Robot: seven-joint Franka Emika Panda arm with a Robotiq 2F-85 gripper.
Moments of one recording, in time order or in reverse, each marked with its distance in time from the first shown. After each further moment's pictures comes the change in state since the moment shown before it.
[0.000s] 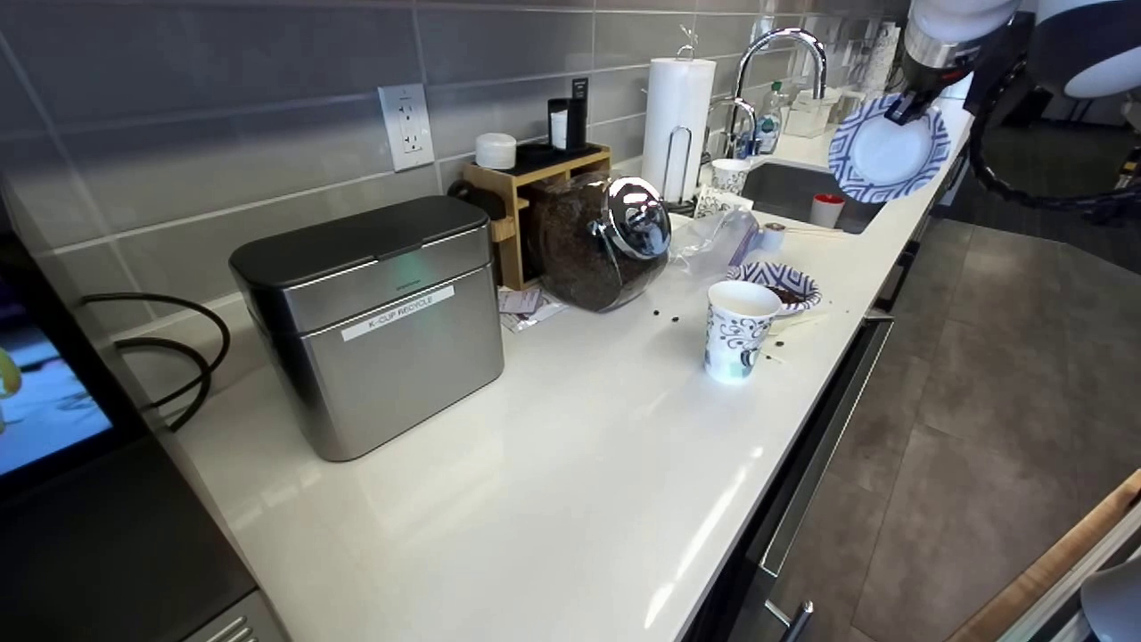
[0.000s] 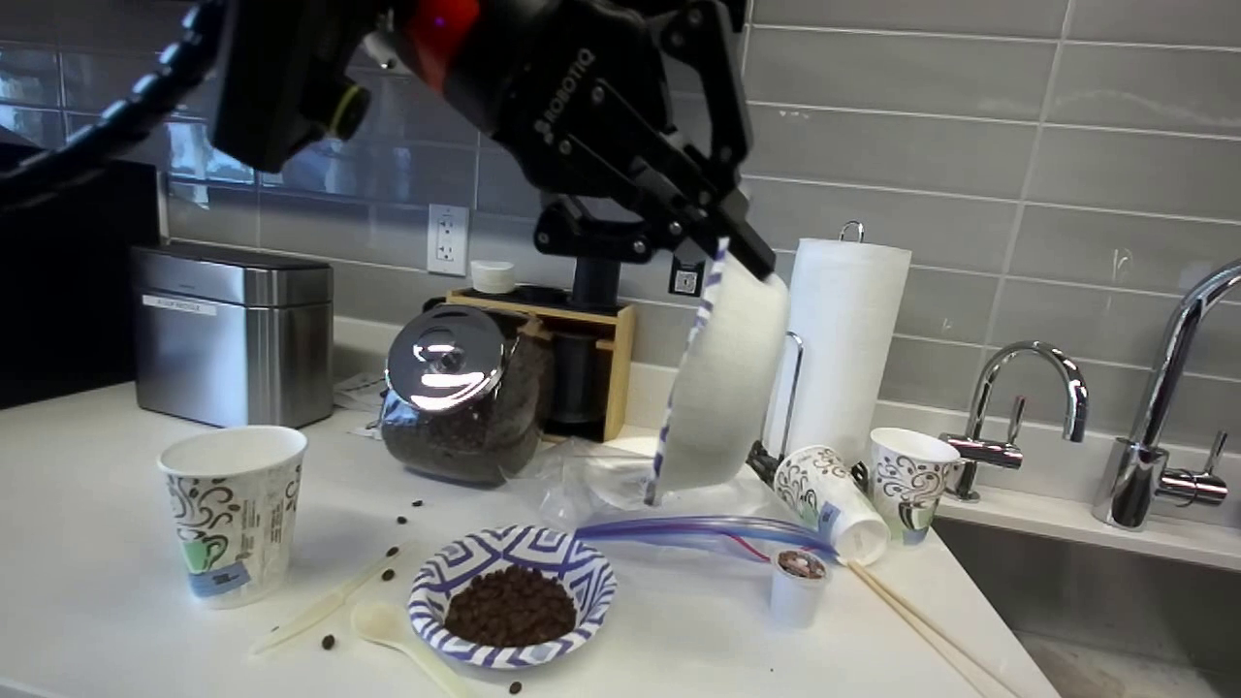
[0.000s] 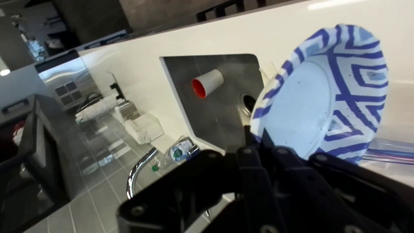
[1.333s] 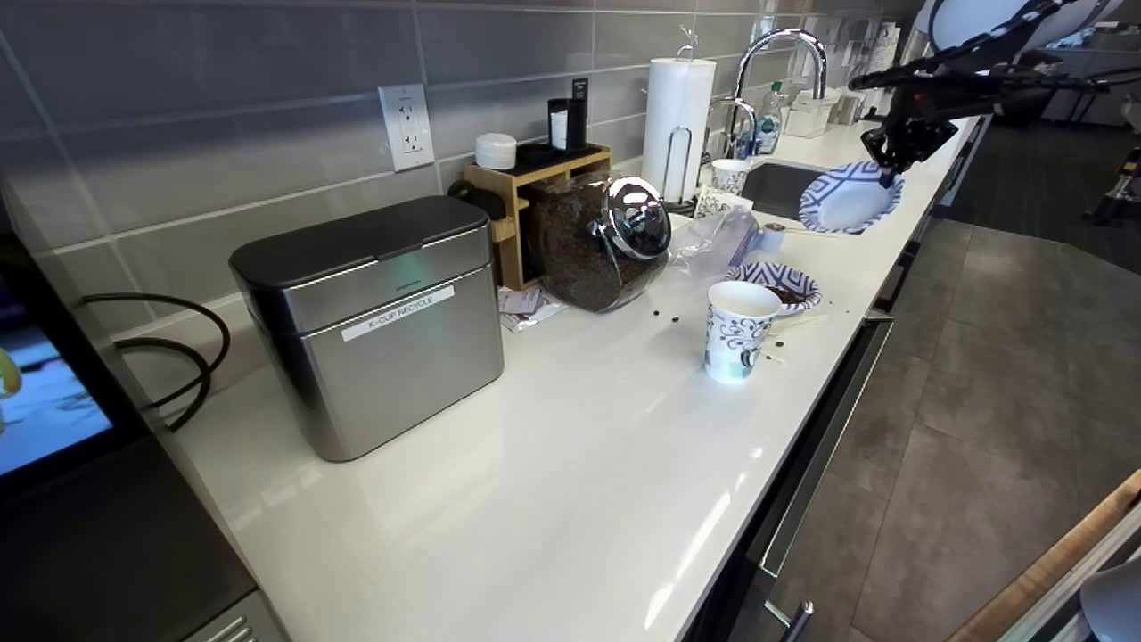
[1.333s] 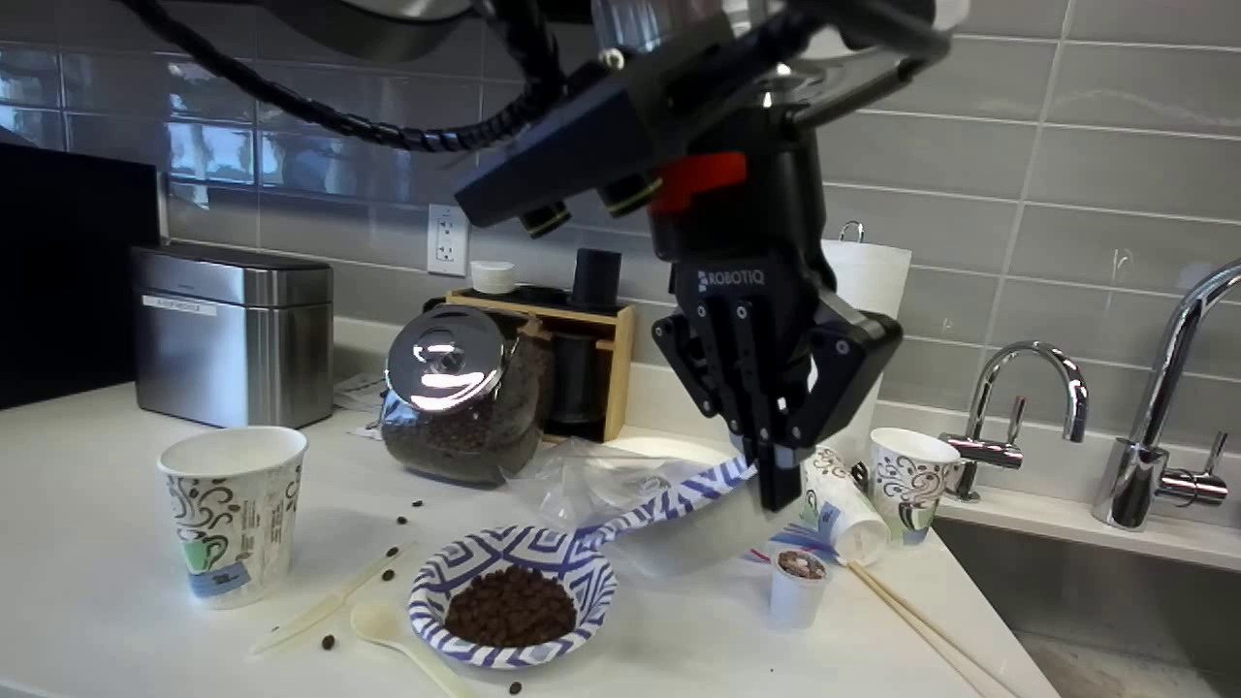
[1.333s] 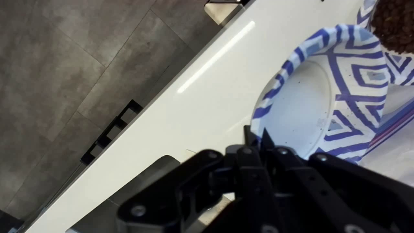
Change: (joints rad) arm -0.154 0.304 -0.050 0.200 0.964 0.103 -0.318
